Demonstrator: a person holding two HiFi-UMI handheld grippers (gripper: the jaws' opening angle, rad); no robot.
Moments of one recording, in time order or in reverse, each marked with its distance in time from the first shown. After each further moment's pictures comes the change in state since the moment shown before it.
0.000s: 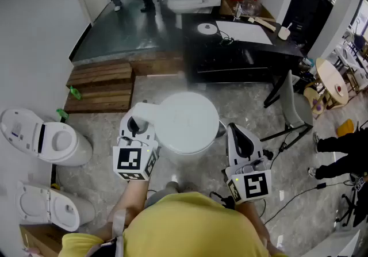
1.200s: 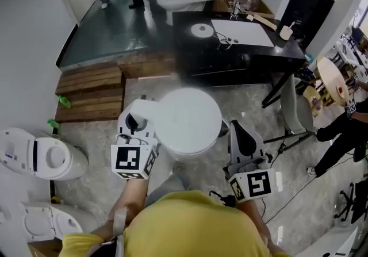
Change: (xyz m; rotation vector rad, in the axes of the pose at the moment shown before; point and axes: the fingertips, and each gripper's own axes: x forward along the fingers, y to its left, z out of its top) left arm 0.150 0.039 -0.014 -0.016 -0.013 -0.064; right arm 0.125 -0.070 -0.020 0.042 0.012 -0.061
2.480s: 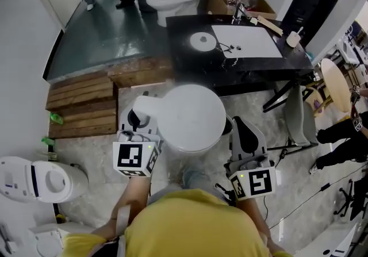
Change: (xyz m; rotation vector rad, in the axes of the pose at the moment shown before) left arm 0.185 0.079 -0.035 -0.042 0.021 -0.068; right arm 0.181 -0.061 -0.019 -0.001 0.021 -0.077
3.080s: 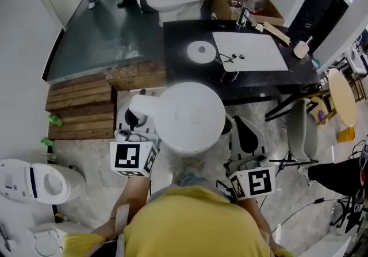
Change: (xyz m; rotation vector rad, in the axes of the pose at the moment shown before) left arm 0.104 0.001 -0.001 0.010 -0.013 0.050; right arm 0.081 -0.080 -0.015 0.013 0.006 0.048
